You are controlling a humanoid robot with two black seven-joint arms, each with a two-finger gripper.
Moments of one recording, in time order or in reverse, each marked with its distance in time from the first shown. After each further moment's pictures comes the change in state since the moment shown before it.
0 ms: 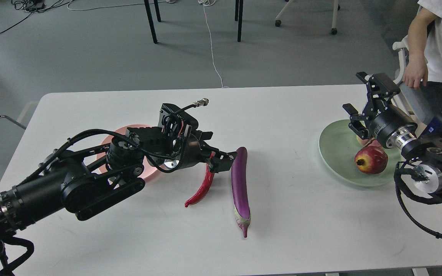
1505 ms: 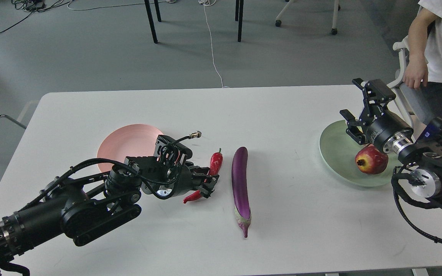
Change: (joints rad) left arm 0.114 -0.003 0.006 -0.002 0.026 -0.022 0.042; right arm -0.015 0.012 -0.012 -0.005 -0.003 -0.002 0.000
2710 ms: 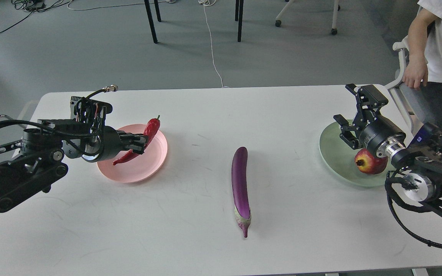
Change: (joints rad) left arm -0.088 0.373 -0.019 -0.001 -0.306 -0.017 -0.001; right arm -0.016 0.029 -0.001 0.000 -0.002 -0.004 0.000
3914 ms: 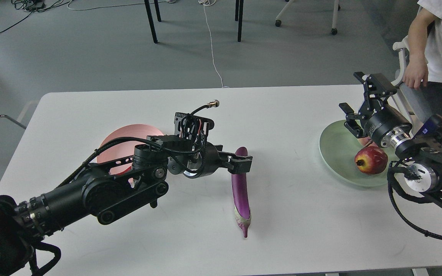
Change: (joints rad) left arm -0.021 -0.519 -0.033 0.037 0.018 -0.007 0.212; right arm 0.004 0.002 0.125 -0.027 0.025 0.004 0.000
